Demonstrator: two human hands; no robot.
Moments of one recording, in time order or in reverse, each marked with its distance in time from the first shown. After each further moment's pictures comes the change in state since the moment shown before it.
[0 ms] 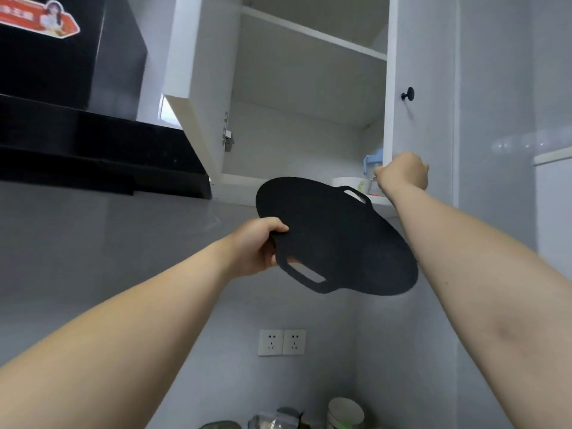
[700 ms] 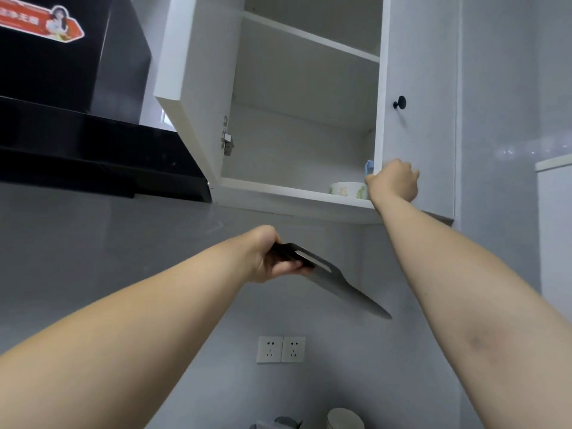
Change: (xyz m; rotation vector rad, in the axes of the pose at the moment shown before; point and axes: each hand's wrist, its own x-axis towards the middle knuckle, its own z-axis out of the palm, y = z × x) left_hand 0.025 0.002 0.011 0.019 0.168 -0.276; right_hand -0.003 -0.004 0.018 -0.055 0.046 -0.055
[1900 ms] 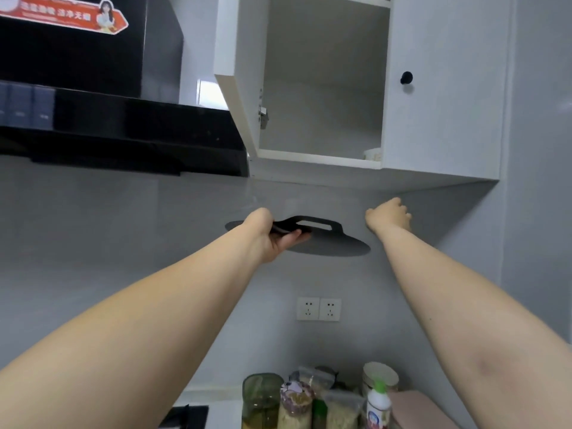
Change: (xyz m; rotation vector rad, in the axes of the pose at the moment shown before) left_hand -0.032 -0.029 -0.046 -0.327 0.205 0.058; right_hand -0.122 0.036 0.049 0.013 -0.451 0.195
